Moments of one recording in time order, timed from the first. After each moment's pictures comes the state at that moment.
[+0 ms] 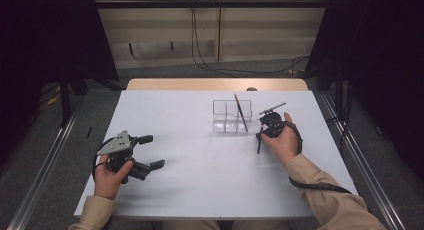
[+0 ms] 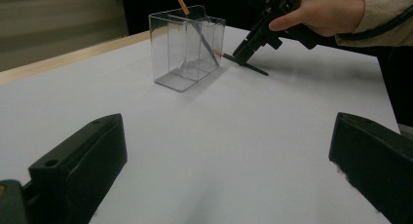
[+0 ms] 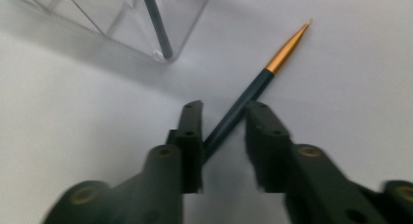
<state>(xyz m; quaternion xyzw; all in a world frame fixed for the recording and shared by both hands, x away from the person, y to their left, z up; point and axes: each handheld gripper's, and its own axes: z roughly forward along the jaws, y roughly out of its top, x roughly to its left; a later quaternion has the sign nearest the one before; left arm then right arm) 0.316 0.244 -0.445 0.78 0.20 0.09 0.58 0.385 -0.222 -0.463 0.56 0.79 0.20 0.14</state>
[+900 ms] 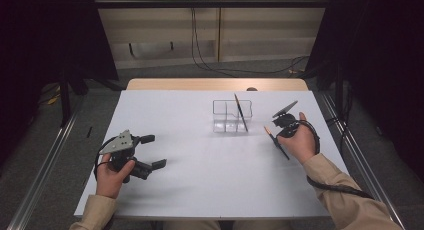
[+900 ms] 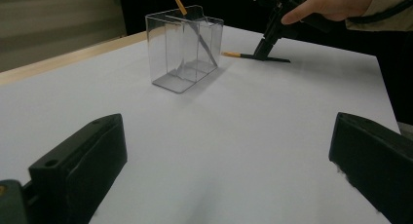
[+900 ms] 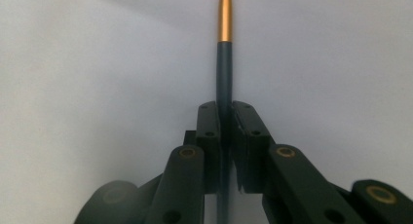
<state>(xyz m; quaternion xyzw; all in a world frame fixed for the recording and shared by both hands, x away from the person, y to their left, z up) 0.318 0.240 -0.445 0.78 0.19 0.08 0.58 0.377 -0.259 -0.454 0.57 0.81 0.12 0.08</state>
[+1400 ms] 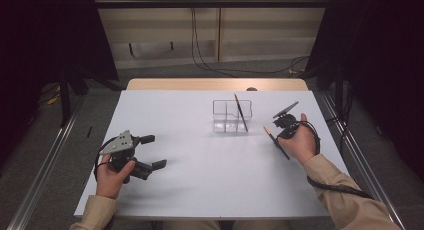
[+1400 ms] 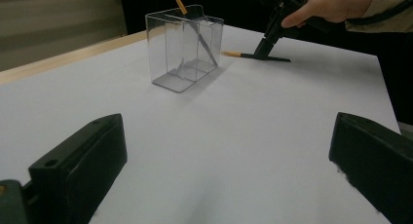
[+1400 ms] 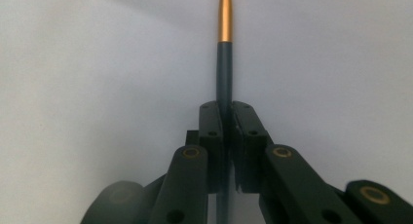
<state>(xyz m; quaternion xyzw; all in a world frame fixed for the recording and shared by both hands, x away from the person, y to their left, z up) 0.316 0.239 -0.444 0.78 0.20 0.09 0.58 0.374 -0.261 -0.454 0.56 0.81 0.13 0.08</state>
